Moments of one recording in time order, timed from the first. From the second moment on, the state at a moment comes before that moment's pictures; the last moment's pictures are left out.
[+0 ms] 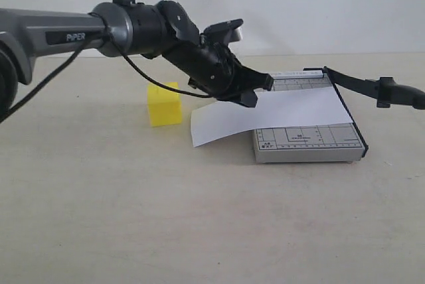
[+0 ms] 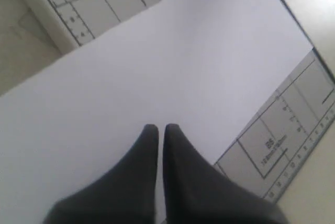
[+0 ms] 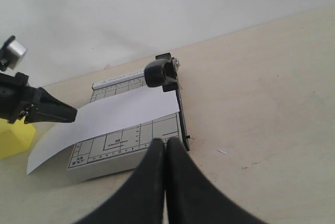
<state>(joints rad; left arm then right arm) -0.68 2.38 -1.92 -0.67 0.68 0.40 0.07 0.23 -0.09 0.01 0.17 0.29</state>
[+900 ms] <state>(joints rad) -0.75 2.53 -2.11 -0.70 0.77 0.44 0.07 0.23 -0.09 0.01 0.17 0.29</state>
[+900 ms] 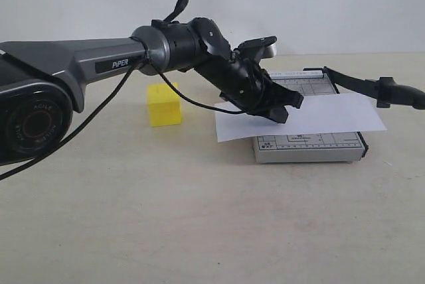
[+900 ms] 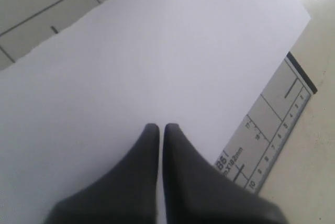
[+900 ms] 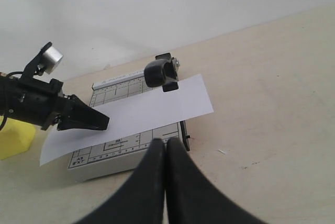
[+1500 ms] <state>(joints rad) -0.76 2.47 -2.10 -0.67 0.65 0.43 0.07 0.23 -0.09 0.01 0.17 0.29</state>
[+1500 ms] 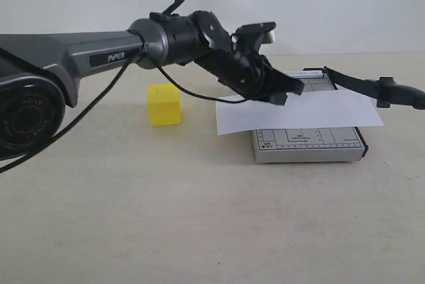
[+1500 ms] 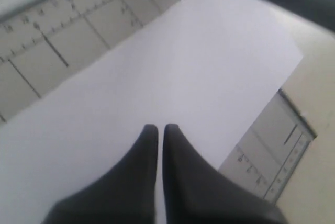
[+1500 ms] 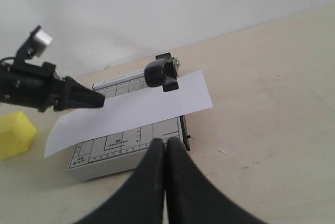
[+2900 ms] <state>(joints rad) -0.59 1.78 -0.95 -1.03 -0.18 0.60 0.07 0.23 -0.09 0.04 0.17 0.29</state>
